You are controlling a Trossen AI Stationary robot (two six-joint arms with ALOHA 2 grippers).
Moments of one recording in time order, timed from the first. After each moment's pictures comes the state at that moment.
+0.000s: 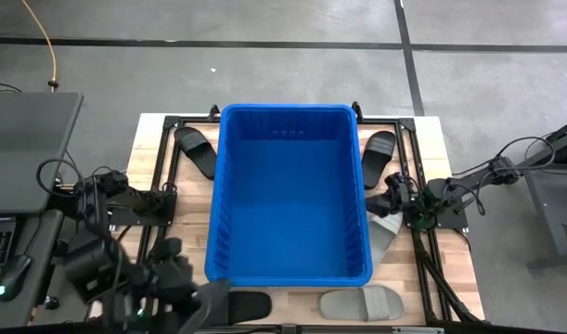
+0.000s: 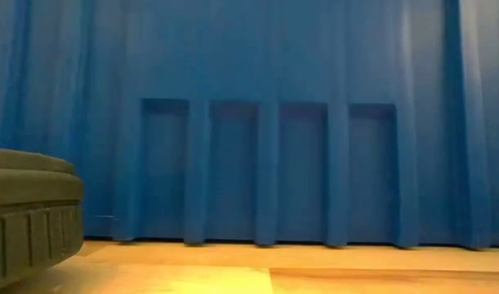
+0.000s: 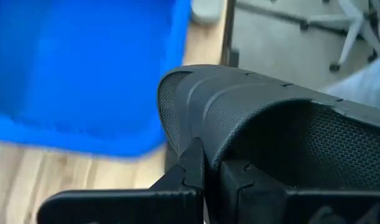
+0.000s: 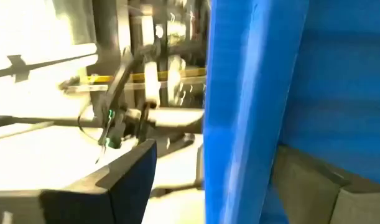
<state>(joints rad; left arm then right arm) -0.92 1.75 2.15 -1.57 -0.46 -1.13 0.39 0.15 0.08 0.13 0.29 1.51</state>
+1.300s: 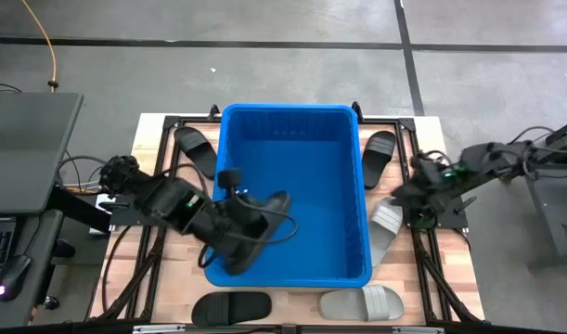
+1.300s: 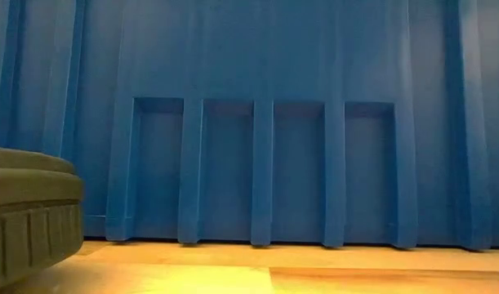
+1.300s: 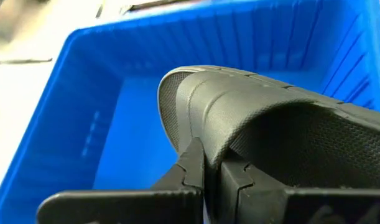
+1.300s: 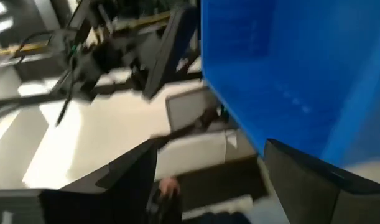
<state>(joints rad) -0.40 1.75 2.15 -1.41 -0.65 -0.35 0.39 0.53 0.94 -0.64 0.10 1.69</state>
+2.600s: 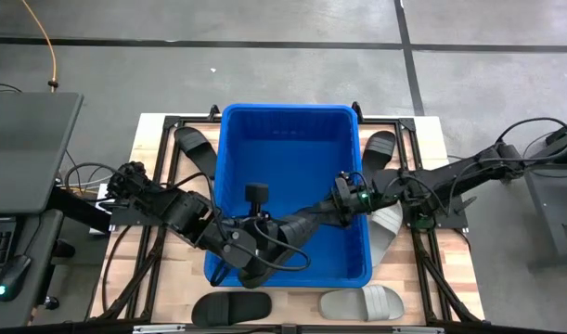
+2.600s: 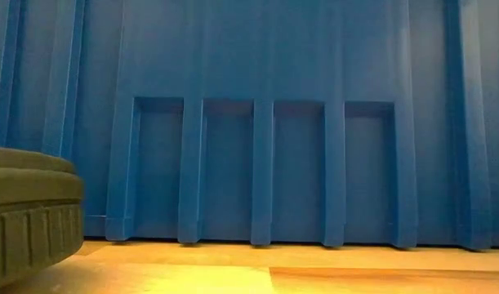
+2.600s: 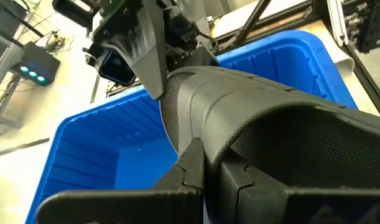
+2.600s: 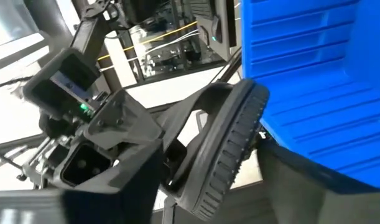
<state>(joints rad) -0.42 1.82 2.15 -1.10 -0.67 0.00 0.27 1.19 0.93 0.17 0.01 1.77</state>
